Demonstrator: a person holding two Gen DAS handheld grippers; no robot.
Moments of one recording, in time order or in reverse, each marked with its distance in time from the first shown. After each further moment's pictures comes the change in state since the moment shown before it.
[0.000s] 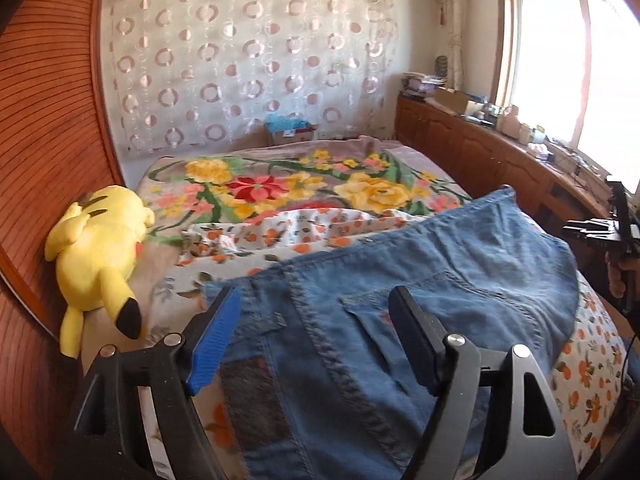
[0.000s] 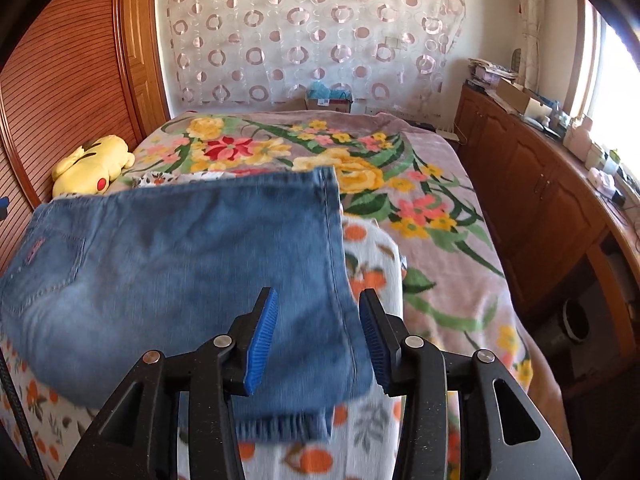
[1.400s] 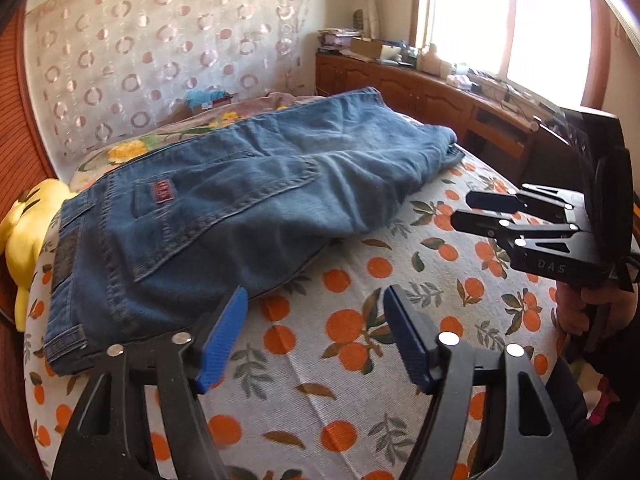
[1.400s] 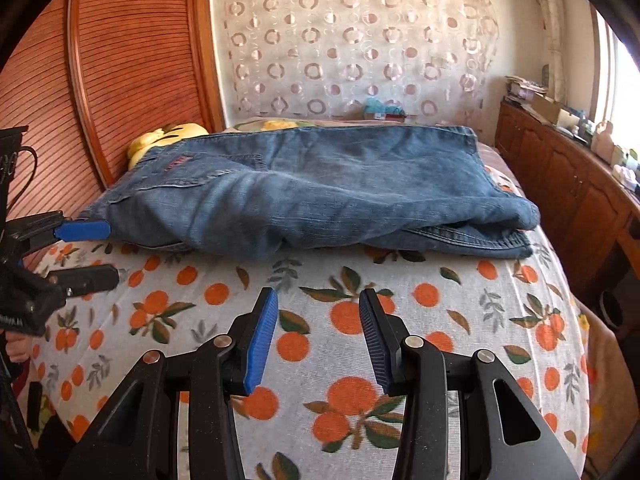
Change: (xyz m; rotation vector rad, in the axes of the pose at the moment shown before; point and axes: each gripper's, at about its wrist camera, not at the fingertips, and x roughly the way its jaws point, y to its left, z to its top) left arm -0.029 -0.168 -0.103 0.180 0.124 -0.156; right arm -0.099 0.117 -0.141 -0.031 -0.106 0.103
